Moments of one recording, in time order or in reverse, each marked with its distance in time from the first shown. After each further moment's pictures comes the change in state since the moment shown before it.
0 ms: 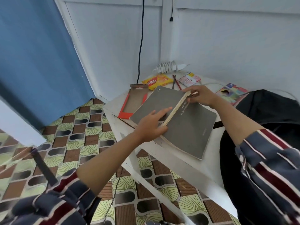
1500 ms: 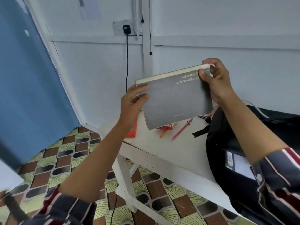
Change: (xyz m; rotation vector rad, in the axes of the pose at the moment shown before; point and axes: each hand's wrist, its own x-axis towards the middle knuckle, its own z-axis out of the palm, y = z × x) left_hand 0.009 0.060 -0.097 -0.804 0.504 0.166; right_hand -0.098 -0.109 -0.064 0.618 0.572 -0.421
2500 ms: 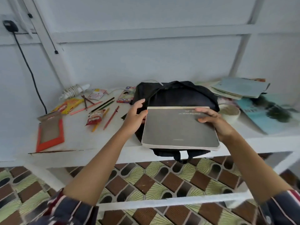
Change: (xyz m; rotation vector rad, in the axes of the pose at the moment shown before) left_hand -0.103 -0.014 0.184 0.138 -0.642 -0.344; right_hand -0.280 -0.083 -0.168 -0.019 0.427 0.599
